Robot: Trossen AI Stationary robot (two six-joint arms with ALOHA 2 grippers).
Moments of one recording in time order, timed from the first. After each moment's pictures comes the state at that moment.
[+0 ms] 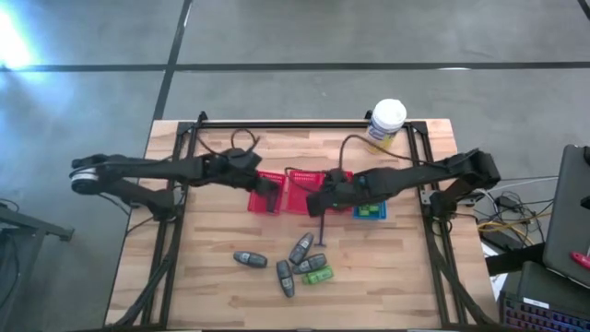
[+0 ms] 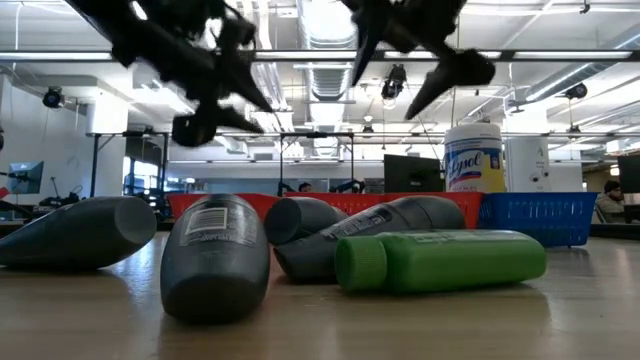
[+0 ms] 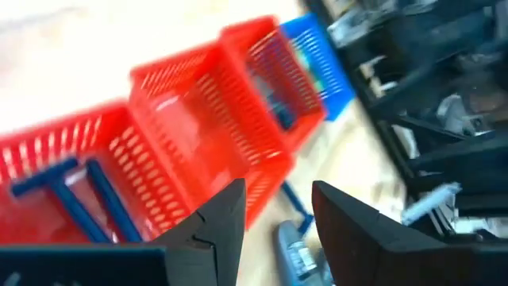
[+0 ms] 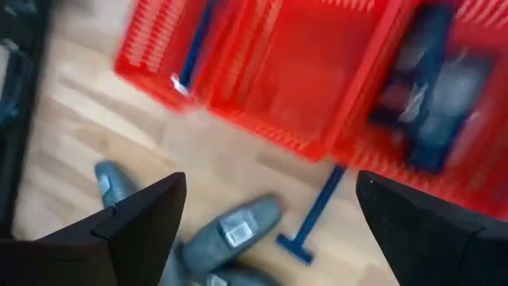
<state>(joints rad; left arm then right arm) 0.20 1.17 0.71 -0.05 0.11 -0.86 0.13 1.63 1.35 -0.78 0.22 1.39</state>
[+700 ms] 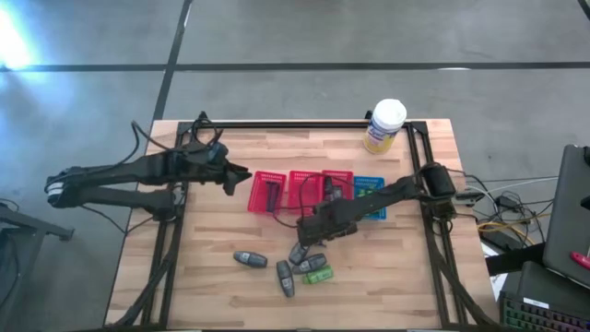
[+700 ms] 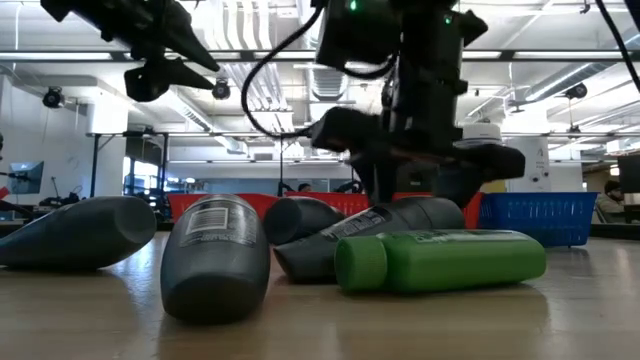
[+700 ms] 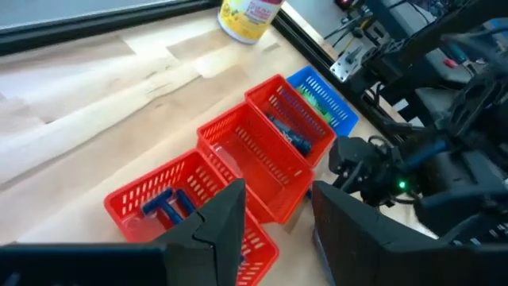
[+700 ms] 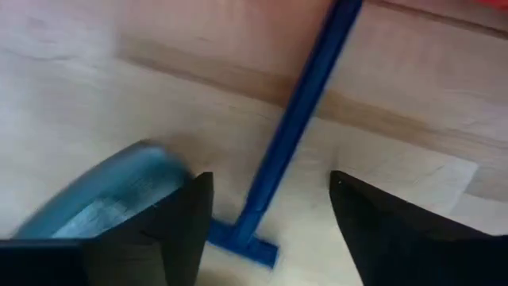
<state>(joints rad) 0.19 0.77 0.71 -0.38 -0.07 -0.65 0.20 2.02 1.37 -0.76 0.02 1.55</state>
